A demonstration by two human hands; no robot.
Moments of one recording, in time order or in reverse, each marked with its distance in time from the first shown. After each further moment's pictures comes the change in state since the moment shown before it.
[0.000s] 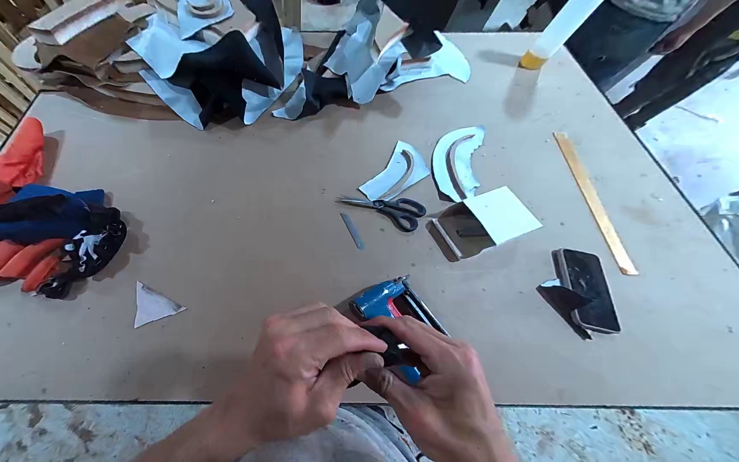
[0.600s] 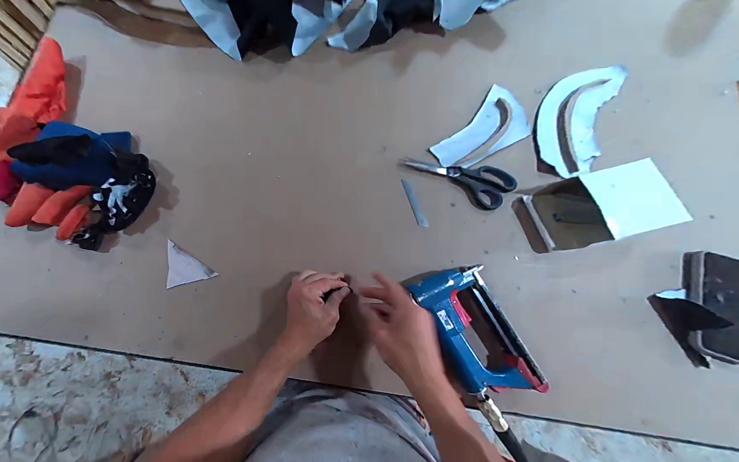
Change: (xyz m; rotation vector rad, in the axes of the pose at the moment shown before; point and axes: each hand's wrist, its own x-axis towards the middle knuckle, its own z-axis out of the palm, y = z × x) left_hand -0.087 -0.158 0.041 0.269 0.195 -0.629; right_hand 0.014 0.103 0.083 -0.329 -0.128 0.485
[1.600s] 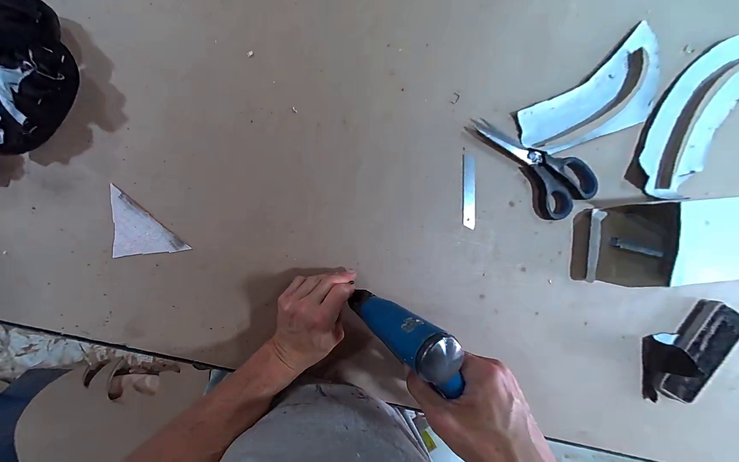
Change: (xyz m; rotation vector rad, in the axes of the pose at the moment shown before) left_hand -0.011 -0.008 0.003 0.247 0.095 0.196; right_hand -0.003 -0.023 -0.068 -0.449 -0.228 -0.060
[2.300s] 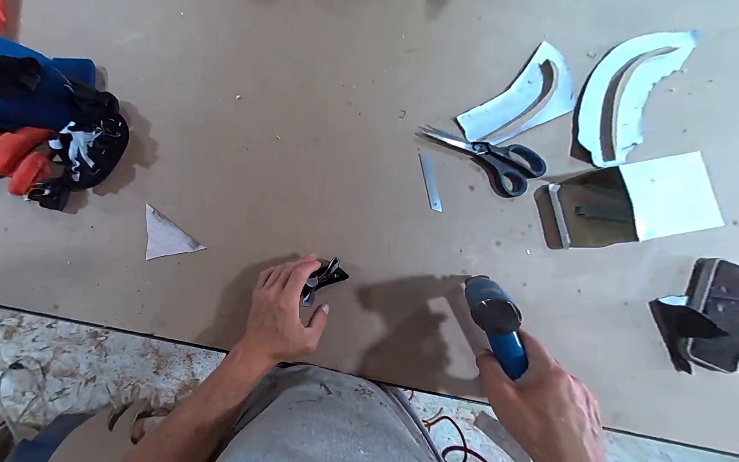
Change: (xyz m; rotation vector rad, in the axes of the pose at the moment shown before) left_hand -0.013 0.005 -0.050 0.053 -0.155 -0.060; right_hand -0.063 0.075 -0.006 -0.071 0.219 0.368
